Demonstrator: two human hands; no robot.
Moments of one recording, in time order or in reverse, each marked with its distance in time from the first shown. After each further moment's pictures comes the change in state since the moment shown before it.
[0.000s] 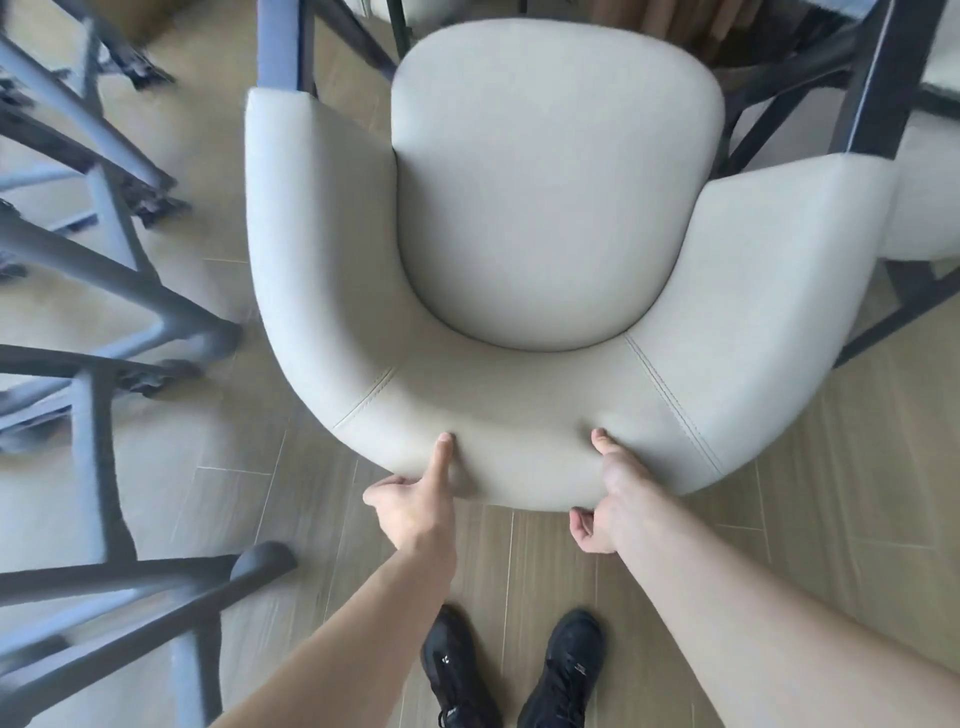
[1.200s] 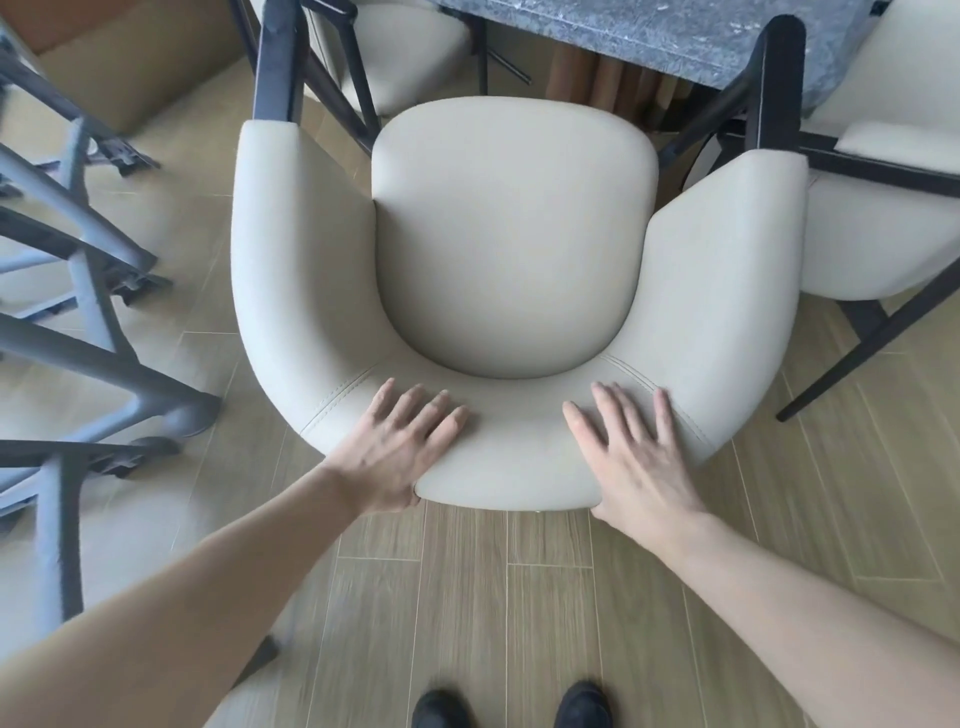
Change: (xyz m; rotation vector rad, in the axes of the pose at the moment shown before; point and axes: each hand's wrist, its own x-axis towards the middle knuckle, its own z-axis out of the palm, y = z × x) left_hand 0.052 0.133 0.027 2.051 -0.306 1.752; right_hand -0.008 -0.064 -0.036 -1.960 0.593 -1.631
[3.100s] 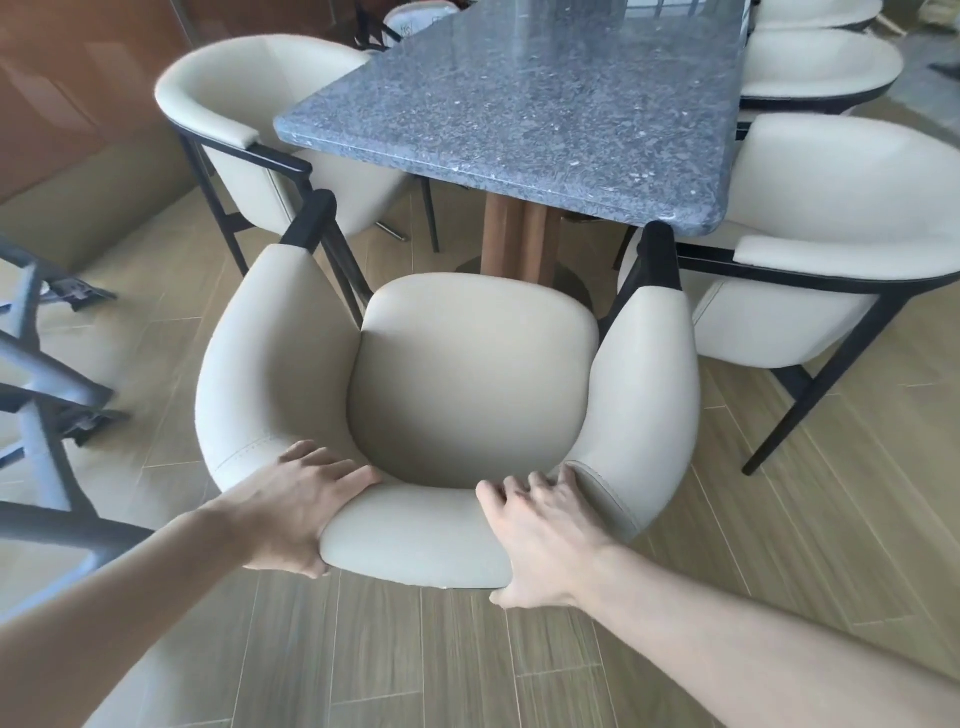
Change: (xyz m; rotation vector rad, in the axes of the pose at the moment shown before) left_hand 0.006 -0.147 -0.068 -0.199 0.028 0.156; right_hand 0.057 -0.023 -0.119 0.108 0.018 -0.128
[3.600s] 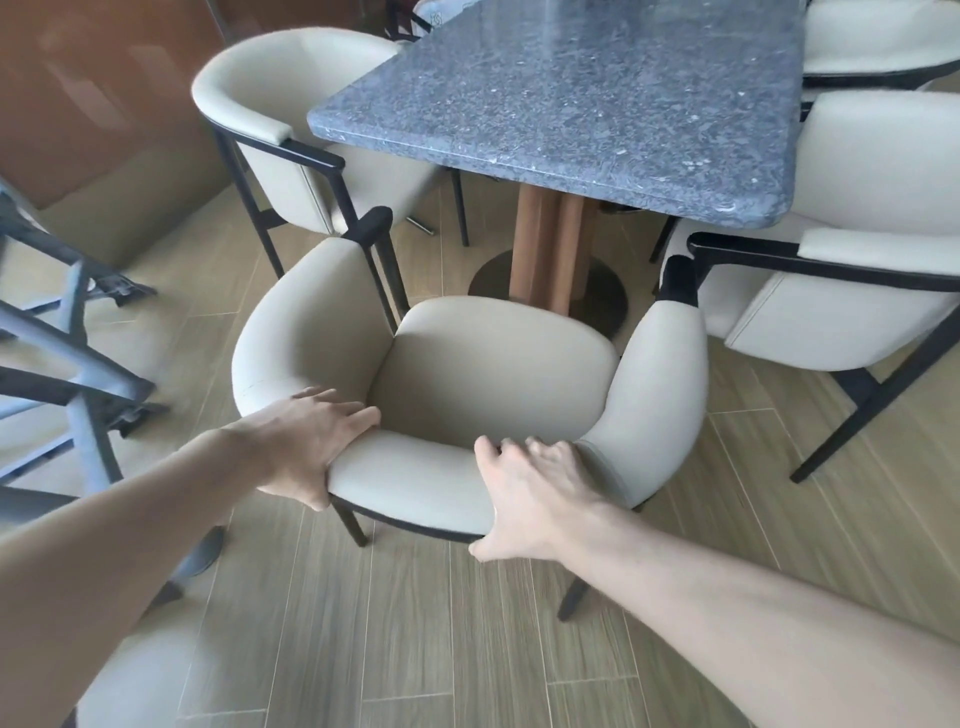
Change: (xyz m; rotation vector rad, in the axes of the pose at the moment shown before) left_hand 0.025 -0.078 -0.015 0.024 -0.070 -0.064; right_hand 0.068 -0.018 -0.025 0.162 0.090 0.055
